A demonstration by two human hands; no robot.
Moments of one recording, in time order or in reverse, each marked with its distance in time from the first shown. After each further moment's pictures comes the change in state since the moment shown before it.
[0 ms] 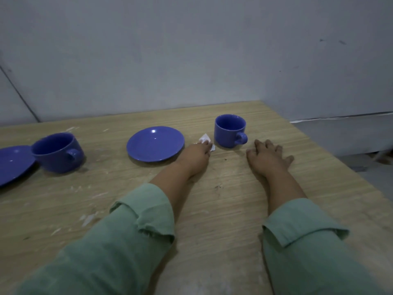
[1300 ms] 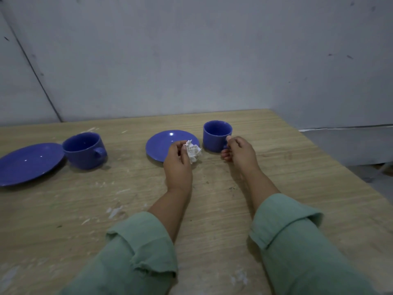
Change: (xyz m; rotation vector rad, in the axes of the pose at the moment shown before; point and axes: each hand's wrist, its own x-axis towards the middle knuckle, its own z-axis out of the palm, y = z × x) left_hand -0.055 -0.034 0.017 -0.900 1.013 -0.156; right_hand -0.018 -0.088 0.027 1.136 0.030 -0.192
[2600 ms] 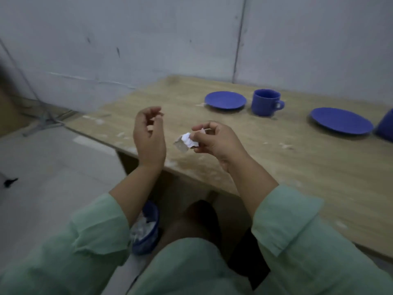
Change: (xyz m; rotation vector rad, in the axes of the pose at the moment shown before) left_hand -0.108 0.072 -0.428 0.196 0.655 0.112; right_hand -0.356 -0.092 0.251 0.219 -1.047 0.072
